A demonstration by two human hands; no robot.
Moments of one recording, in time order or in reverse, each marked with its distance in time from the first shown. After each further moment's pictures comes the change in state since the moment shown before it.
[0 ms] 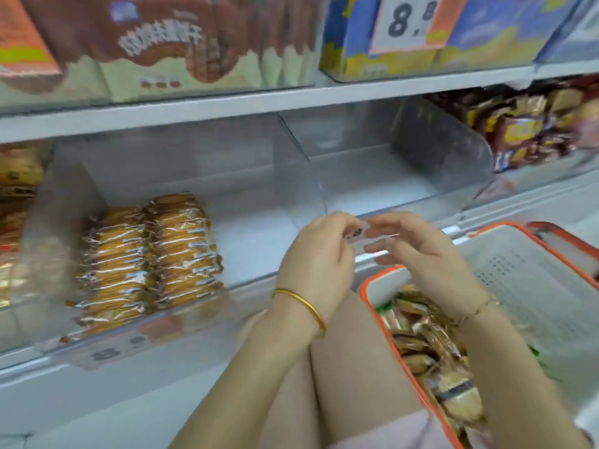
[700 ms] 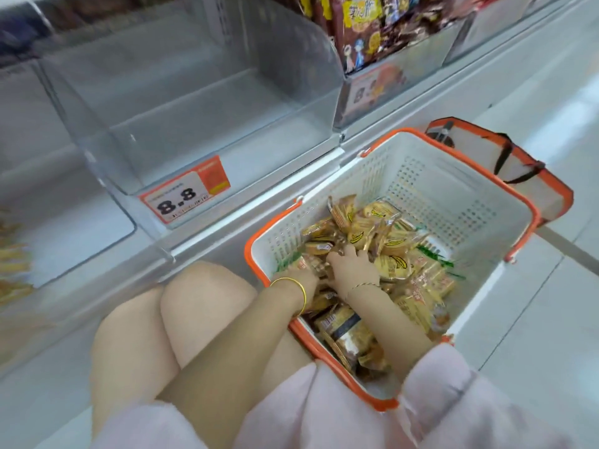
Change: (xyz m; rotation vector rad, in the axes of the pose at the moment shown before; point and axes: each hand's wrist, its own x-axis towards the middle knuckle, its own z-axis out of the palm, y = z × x) left_hand -0.014 -0.025 0.260 0.780 -1.183 -0.010; right_hand -0.050 0.225 -0.072 -1.075 -0.219 0.640
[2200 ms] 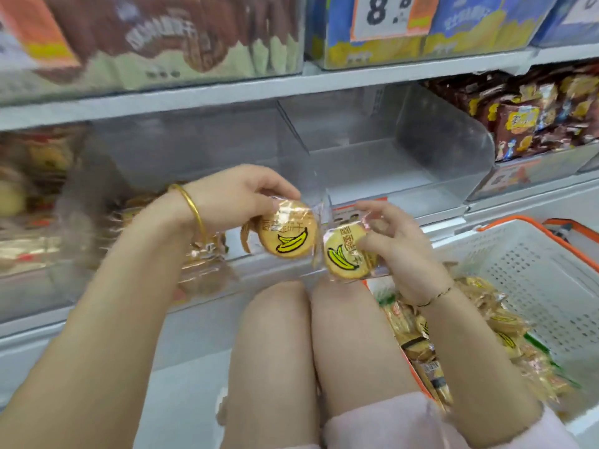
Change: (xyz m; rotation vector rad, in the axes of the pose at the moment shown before) left_hand -0.280 -0.181 -0.099 -0.946 0.665 -0.017; right_hand -0.112 -0.150 -0.142 1.333 0.066 -0.555
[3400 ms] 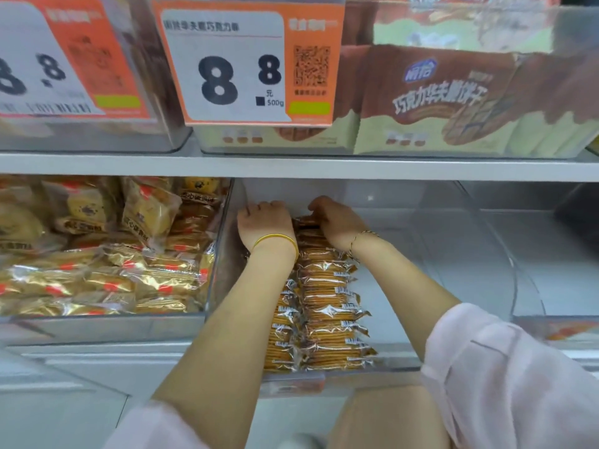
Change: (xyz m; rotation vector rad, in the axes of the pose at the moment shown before) left_hand 0.060 -0.164 -0.114 0.866 0.565 -0.700; right_hand 0.213 0.004 0.269 -0.967 -0.431 -0.296
